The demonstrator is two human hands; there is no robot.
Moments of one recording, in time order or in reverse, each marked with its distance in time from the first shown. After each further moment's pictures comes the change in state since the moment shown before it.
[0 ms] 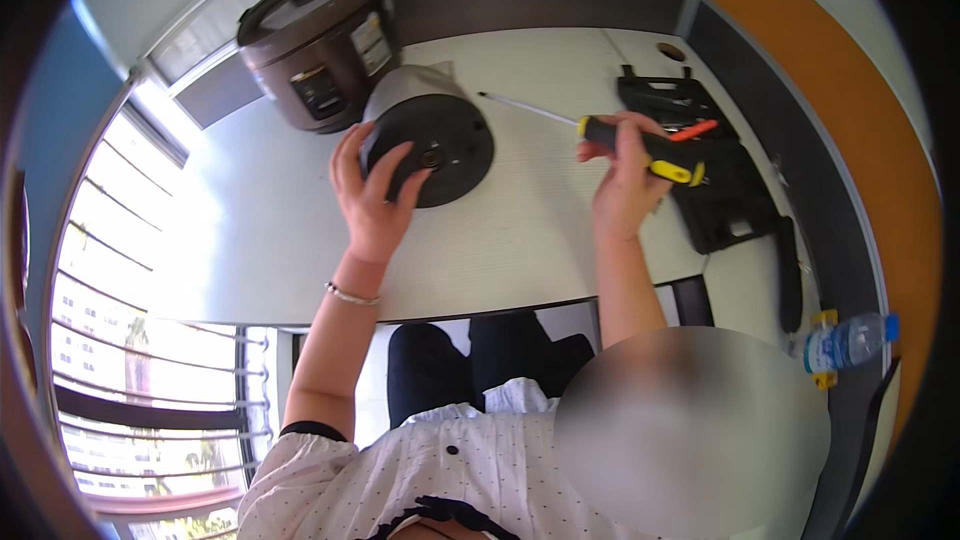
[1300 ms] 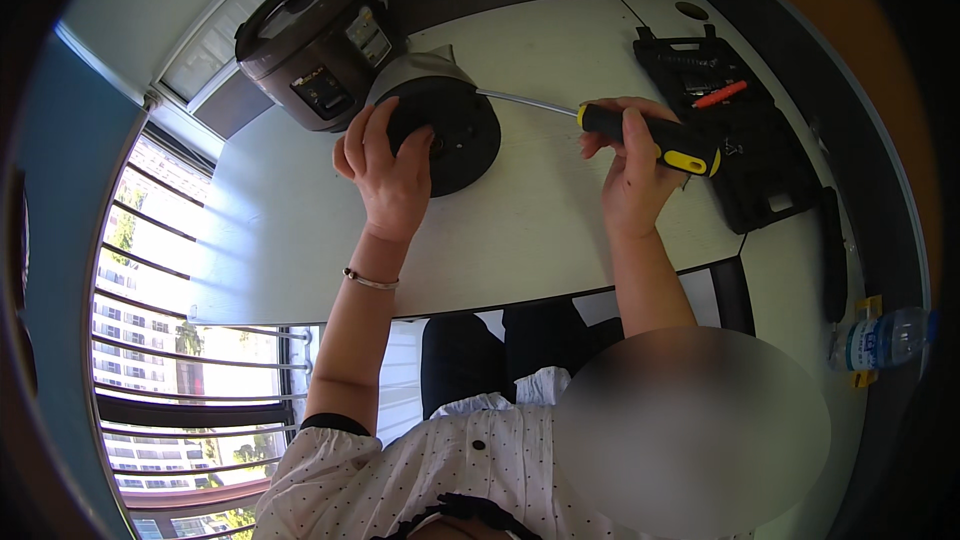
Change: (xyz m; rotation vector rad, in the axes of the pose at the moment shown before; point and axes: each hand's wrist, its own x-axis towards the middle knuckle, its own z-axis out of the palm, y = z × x) left_hand 0.016 0.004 0.021 0.370 -0.072 0.242; right_hand -0.012 0.012 -0.014 0.122 -0.082 0.016
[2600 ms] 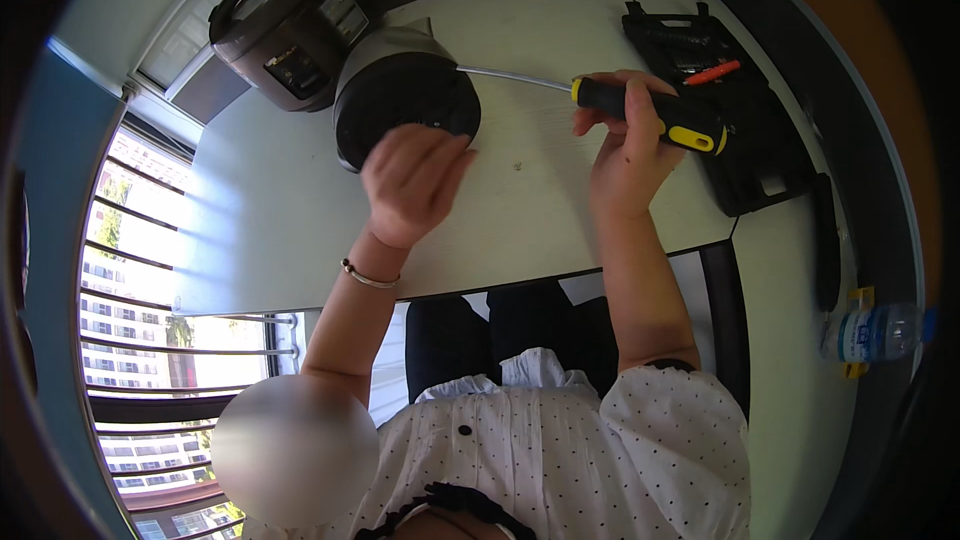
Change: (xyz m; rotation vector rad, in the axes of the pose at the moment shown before) left_hand 0.003 0.034 -0.008 -0.569 0.089 0.155; right_hand 0.001 -0.003 0.000 -0.049 0.115 0.051
